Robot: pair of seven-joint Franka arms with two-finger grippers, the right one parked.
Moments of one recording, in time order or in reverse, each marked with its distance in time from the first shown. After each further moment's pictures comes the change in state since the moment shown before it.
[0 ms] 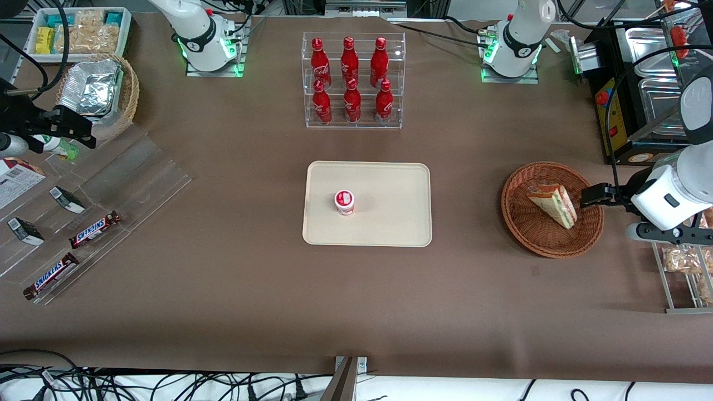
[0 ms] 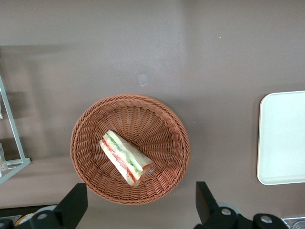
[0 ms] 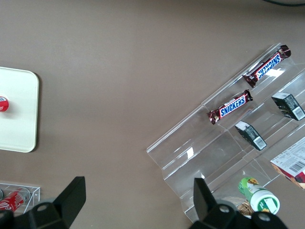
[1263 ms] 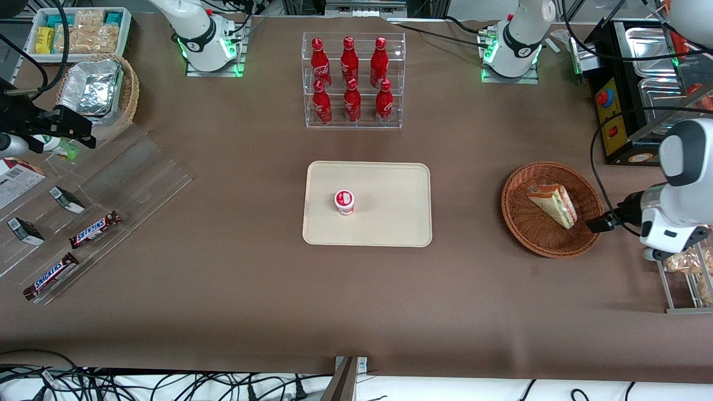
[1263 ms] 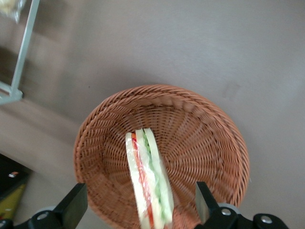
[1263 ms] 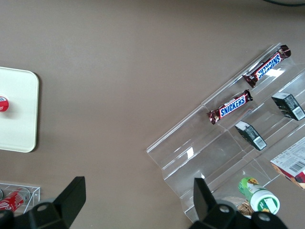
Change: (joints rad) arm 0.124 0.061 0.025 -0.326 0.058 0.313 -0.526
